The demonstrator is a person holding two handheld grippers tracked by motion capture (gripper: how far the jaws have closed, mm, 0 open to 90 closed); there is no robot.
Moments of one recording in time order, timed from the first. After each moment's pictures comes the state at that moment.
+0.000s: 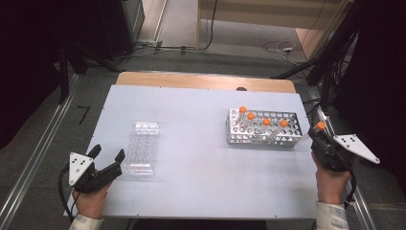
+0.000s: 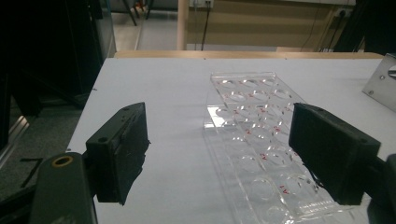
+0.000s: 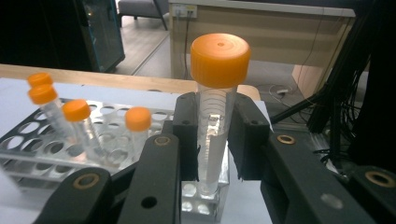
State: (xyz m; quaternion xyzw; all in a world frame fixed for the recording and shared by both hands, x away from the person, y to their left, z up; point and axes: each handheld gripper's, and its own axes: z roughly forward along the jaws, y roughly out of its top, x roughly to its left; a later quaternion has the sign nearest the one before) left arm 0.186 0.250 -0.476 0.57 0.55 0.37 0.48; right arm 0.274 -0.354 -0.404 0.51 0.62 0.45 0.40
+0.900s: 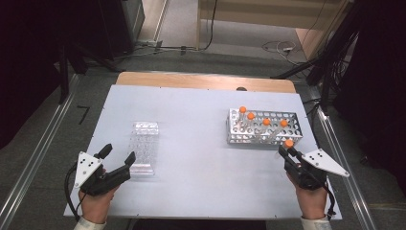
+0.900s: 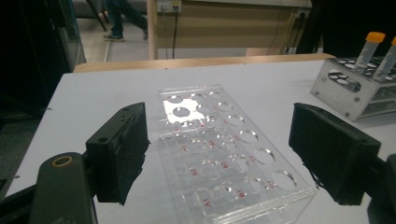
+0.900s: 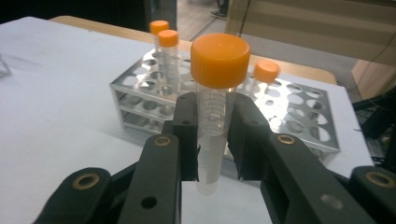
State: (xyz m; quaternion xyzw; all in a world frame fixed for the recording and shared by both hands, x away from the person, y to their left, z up) left arm 0.178 0.225 -0.455 0.60 0.51 0.35 0.51; right arm 0.238 -0.294 -0.422 0.44 0.71 0.45 0.33
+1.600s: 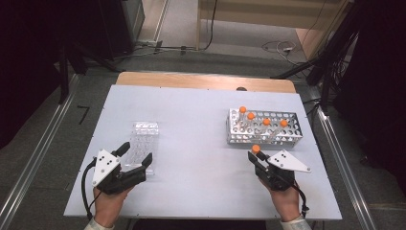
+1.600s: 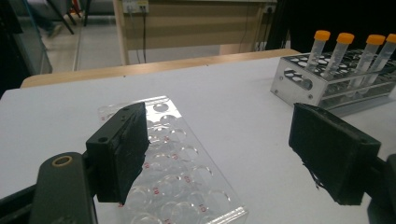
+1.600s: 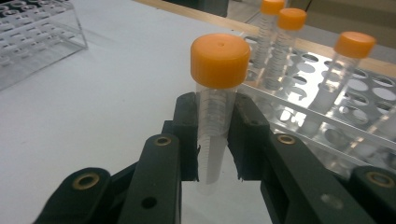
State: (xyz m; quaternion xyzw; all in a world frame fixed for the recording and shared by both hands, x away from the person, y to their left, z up) left arm 0.184 0.189 -0.445 0.64 0.47 0.32 0.52; right arm 0.241 -0.233 -0.443 0.38 0.76 0.45 0.27
